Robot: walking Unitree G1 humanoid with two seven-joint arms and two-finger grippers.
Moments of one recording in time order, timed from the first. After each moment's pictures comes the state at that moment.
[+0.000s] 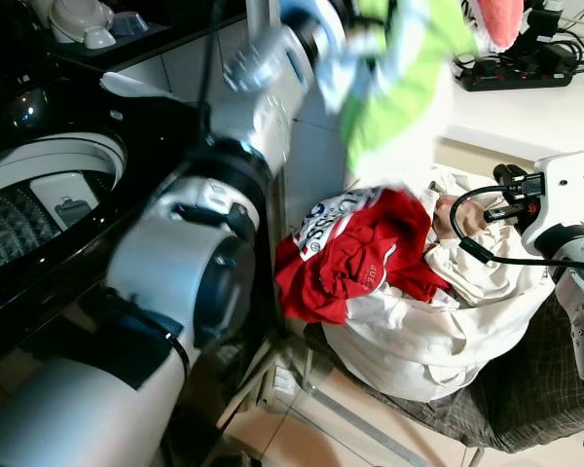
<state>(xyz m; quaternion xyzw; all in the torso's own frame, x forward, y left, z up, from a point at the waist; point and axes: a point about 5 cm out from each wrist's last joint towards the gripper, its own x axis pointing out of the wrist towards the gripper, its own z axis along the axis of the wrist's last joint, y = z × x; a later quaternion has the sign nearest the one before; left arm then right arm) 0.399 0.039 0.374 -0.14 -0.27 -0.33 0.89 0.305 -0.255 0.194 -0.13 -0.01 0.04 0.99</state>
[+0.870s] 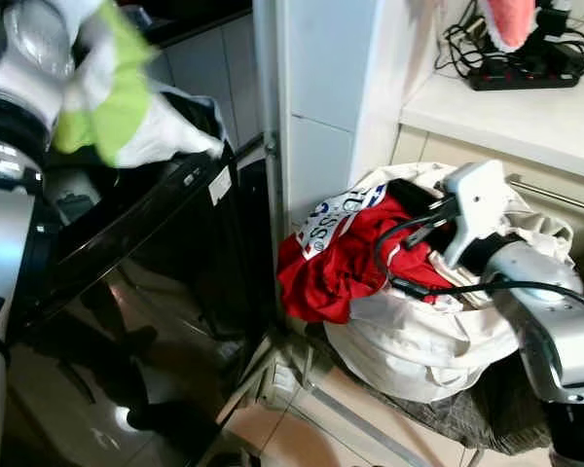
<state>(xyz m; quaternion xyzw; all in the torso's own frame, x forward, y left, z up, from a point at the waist) 0.407 0.267 0.359 0.52 -0.03 0.18 0.83 0.286 -0.158 0.199 -0.10 -0.04 0.28 0.95</state>
